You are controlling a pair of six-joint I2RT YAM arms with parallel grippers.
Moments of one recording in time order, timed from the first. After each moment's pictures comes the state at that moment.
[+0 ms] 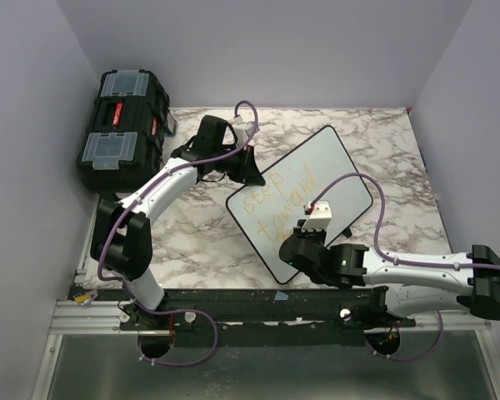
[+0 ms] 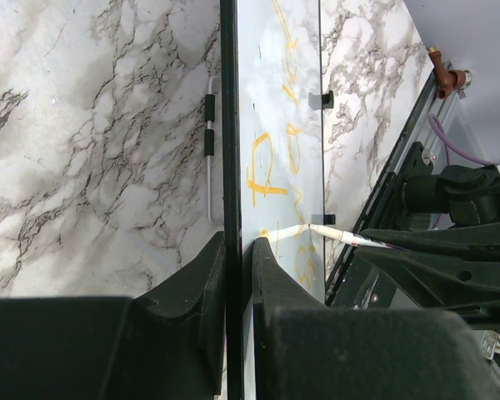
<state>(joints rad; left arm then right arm) -0.45 1.67 1.35 -0.40 0.75 -0.21 1.29 1.15 0.73 -0.46 0.97 0.91</state>
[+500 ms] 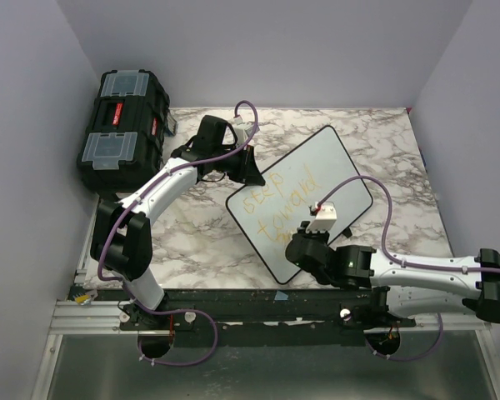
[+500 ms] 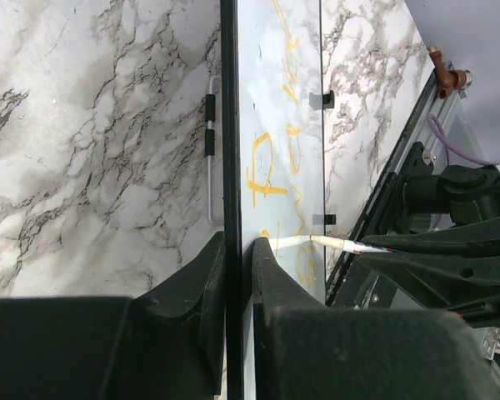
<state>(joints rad) -0.45 1.67 1.35 -0.40 0.75 -0.21 1.28 1.09 0.70 -0.44 0.90 0.95</state>
